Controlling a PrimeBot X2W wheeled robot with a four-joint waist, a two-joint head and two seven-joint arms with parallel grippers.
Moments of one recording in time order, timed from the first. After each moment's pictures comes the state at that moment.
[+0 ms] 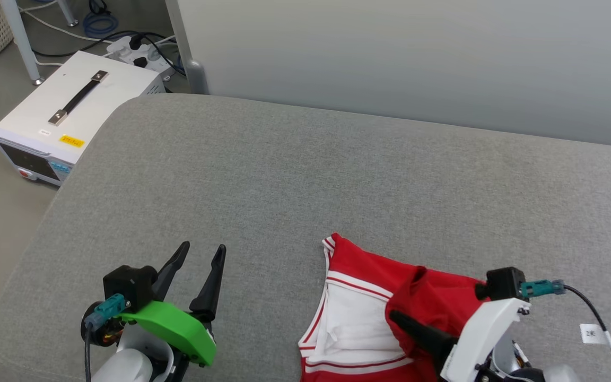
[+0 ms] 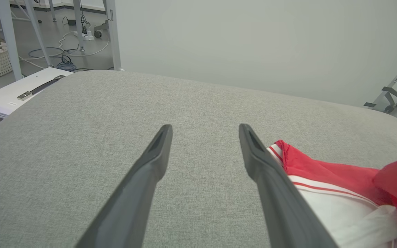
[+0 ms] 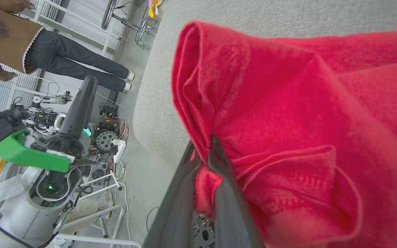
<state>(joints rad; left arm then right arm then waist) -0.18 0.42 -0.51 0.23 -0.70 0.02 -0.26 0.02 -0.05 0.16 -0.01 0.91 0.13 0.65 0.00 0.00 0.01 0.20</state>
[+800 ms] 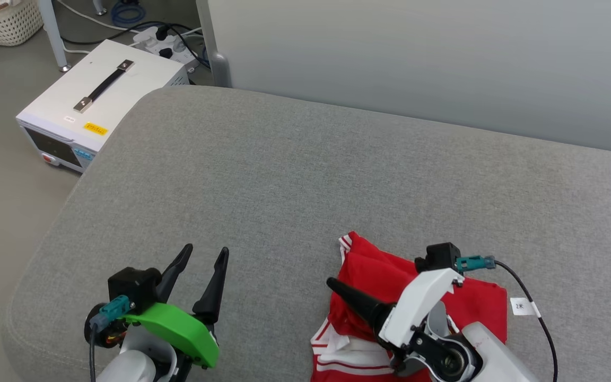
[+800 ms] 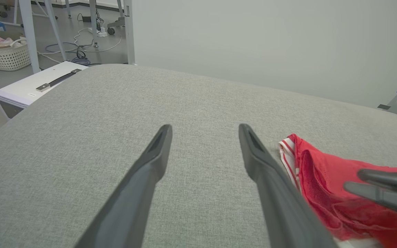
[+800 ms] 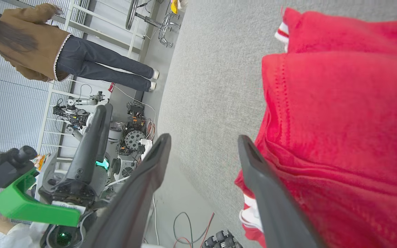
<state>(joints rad) -0.18 0.40 -0.51 0.25 -0.68 0.01 -0.26 -0.30 -0.05 0.50 0.46 1.20 0.13 0.30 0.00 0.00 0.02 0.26</state>
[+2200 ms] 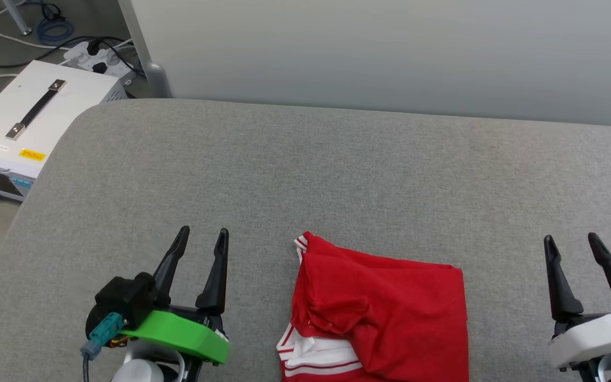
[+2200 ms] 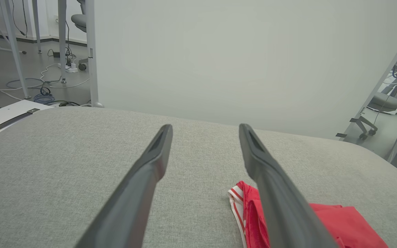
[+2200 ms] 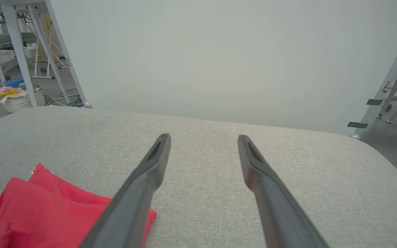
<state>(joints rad) -0.06 0.19 -0.22 0.08 -0.43 -0.09 -0.26 0.07 -0.18 -0.08 -0.10 0.21 0.13 -0.07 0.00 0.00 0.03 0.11</state>
